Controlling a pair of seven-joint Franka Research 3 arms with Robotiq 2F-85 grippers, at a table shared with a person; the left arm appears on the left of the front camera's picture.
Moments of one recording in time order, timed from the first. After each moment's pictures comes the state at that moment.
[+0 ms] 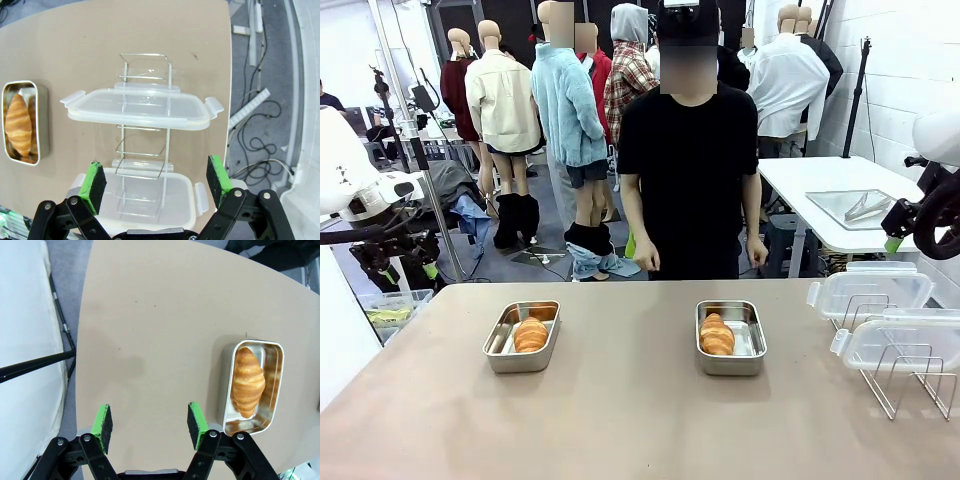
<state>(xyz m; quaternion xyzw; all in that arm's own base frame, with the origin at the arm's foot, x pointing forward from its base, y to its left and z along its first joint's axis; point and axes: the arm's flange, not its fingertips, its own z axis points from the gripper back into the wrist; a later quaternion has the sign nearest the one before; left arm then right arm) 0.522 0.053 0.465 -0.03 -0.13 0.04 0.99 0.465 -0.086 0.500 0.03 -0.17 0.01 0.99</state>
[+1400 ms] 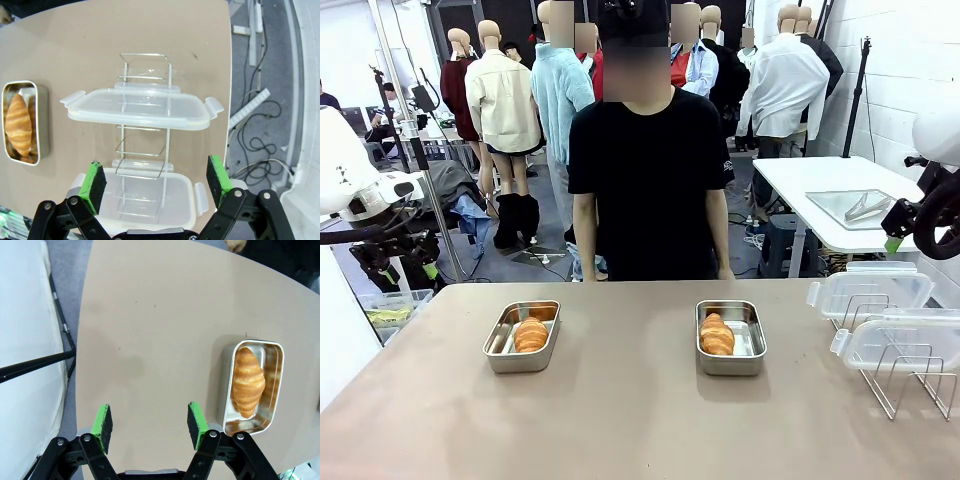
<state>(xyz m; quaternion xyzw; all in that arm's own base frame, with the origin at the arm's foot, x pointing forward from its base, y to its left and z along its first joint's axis) 0.522 0.053 0.465 -0.03 -0.13 0.04 0.99 0.465 -0.086 0.500 0.03 -0.17 0.01 0.99</state>
